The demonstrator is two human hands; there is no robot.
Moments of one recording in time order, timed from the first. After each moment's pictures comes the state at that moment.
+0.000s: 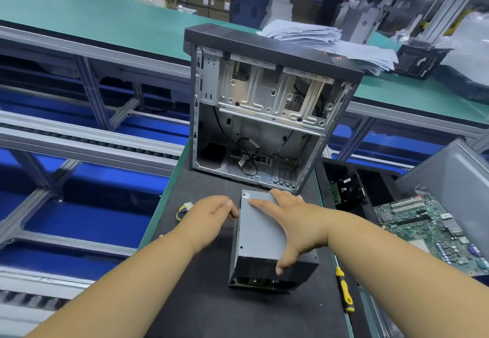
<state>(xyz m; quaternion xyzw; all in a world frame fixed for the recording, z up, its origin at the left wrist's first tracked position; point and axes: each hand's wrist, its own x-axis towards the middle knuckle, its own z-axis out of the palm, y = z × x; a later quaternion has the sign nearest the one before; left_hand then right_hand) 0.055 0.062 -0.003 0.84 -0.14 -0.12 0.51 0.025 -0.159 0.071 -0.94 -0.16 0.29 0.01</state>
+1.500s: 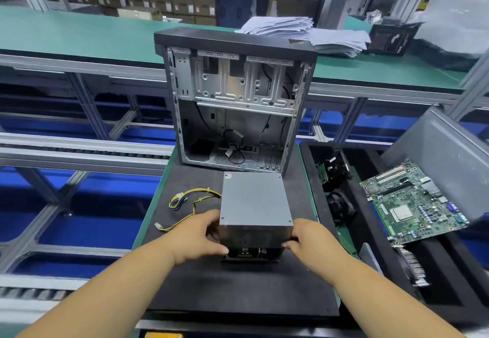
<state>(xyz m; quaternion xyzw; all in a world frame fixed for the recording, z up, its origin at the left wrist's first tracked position) -0.005 0.067 -0.005 0.85 -0.21 -0.26 0.41 -0.085 -0.203 -0.007 -0.98 0.04 0.07 0.16</state>
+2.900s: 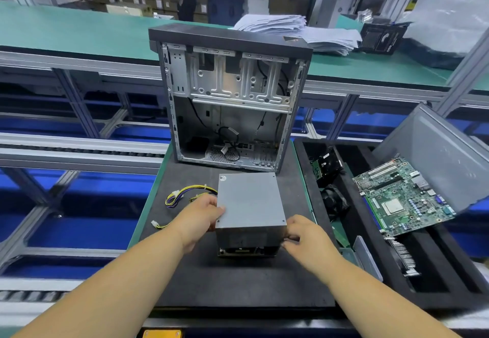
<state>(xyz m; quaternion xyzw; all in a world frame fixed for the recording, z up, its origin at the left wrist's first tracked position) 0.007 0.045 -0.013 0.75 -0.01 -0.25 0.61 -0.099 -0.205 -0.032 -0.94 0.03 0.03 0.32</state>
